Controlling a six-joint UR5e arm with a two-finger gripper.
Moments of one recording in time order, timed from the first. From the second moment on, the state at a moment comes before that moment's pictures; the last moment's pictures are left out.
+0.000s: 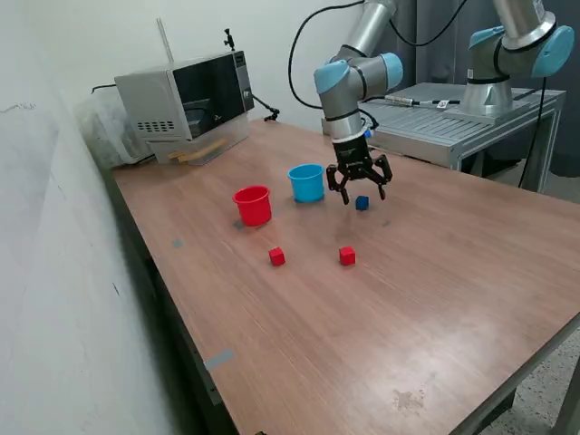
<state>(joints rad) -0.16 -0.95 1.80 -2.33 -1.41 2.37</state>
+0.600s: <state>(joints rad) -0.19 -0.95 1.81 -2.34 -1.41 2.37</state>
